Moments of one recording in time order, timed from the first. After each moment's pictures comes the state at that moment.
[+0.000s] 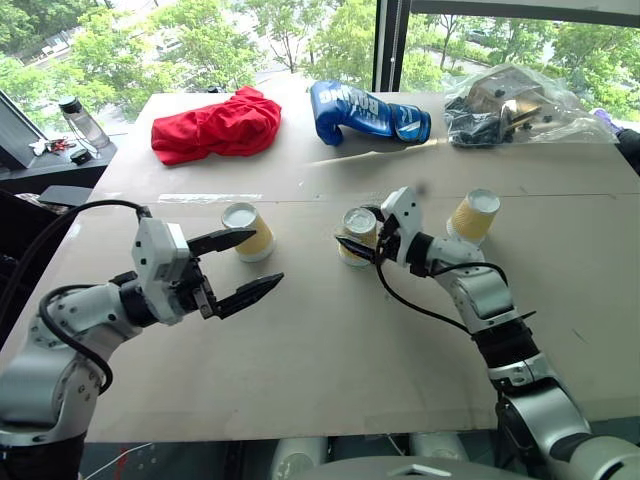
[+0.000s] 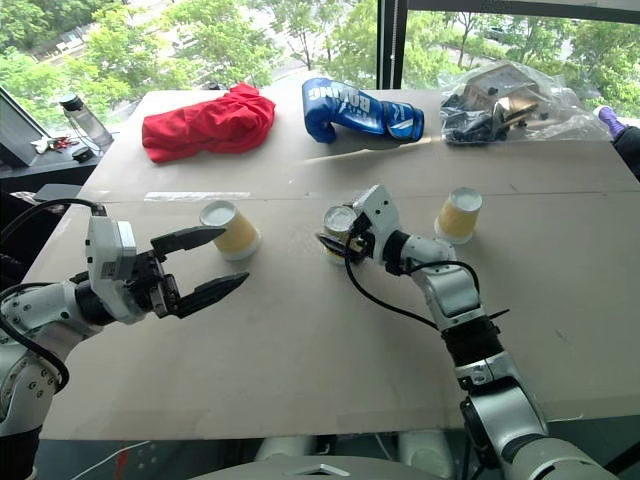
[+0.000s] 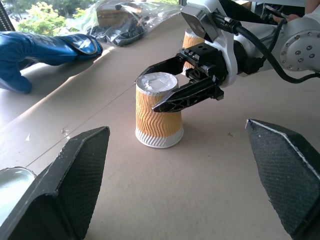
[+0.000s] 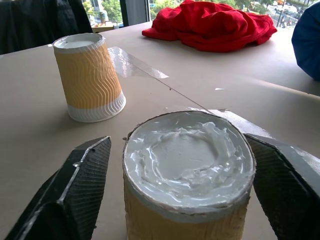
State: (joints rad) left arm 0.05 0.79 0.36 -0.45 -0.69 0.37 -0.98; right arm -0.54 -0.16 0.21 0.14 0.20 0.30 0.66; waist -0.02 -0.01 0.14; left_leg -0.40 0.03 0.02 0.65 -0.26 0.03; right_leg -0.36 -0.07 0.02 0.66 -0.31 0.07
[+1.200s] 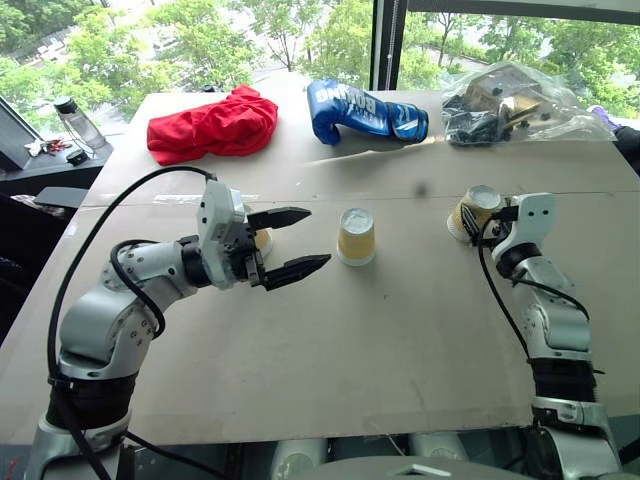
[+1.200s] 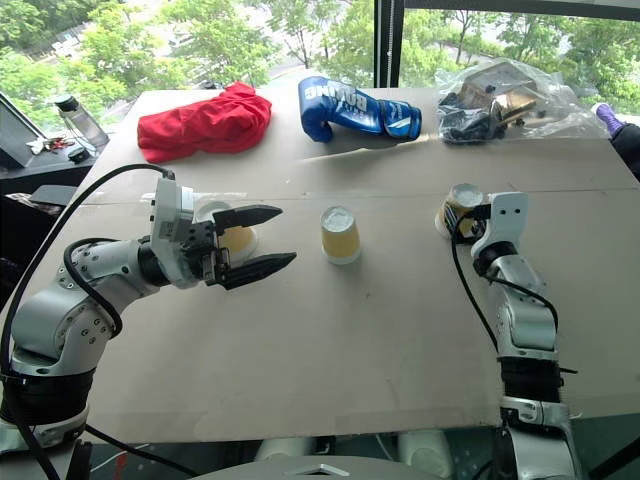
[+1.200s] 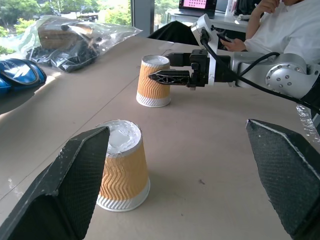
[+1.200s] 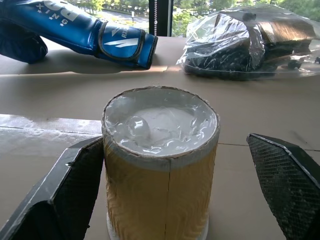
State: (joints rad) left arm -0.25 0.75 0.15 -0.38 -0.72 0.50 -0.99; right arm -0.34 -0.22 -0.21 0.02 0.21 0.24 0.24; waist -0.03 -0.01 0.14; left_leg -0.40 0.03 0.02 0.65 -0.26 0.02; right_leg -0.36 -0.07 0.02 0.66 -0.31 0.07
